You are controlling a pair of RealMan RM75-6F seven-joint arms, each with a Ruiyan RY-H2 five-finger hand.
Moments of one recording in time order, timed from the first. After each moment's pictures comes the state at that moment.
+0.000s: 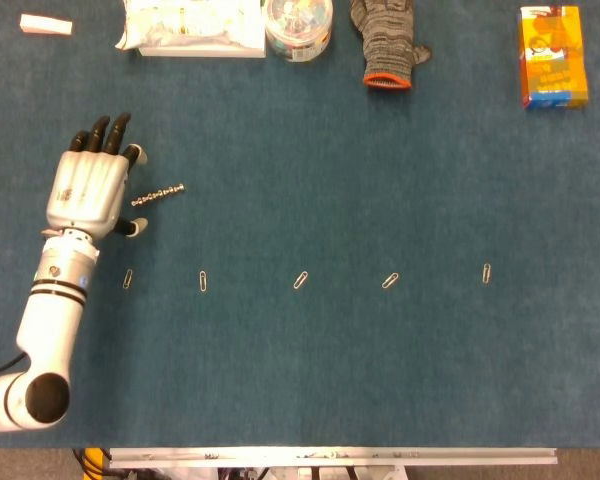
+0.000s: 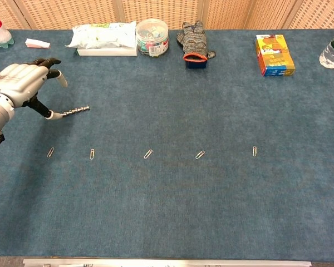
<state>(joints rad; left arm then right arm) -0.52 -1.46 -0.18 -1.60 0.94 1.09 0.67 0.05 -1.13 0.10 -1.46 -1.62 1.71 0.33</state>
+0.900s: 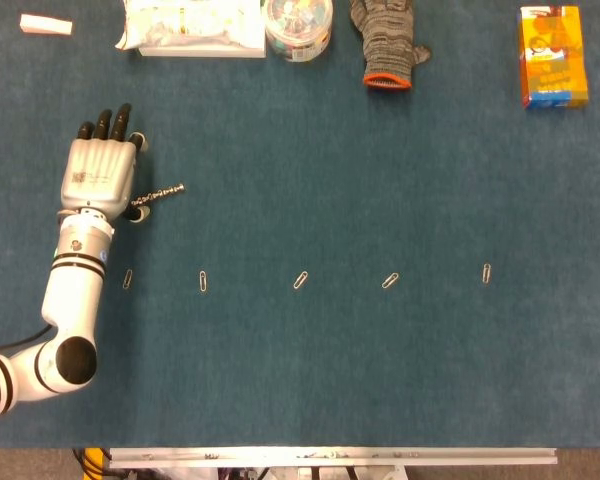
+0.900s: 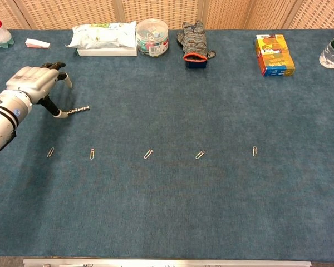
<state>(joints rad) -0.64 -1.57 -0.18 -1.43 0.75 1.05 0.73 0.04 -1.12 0.10 -1.46 -1.63 1.72 0.34</state>
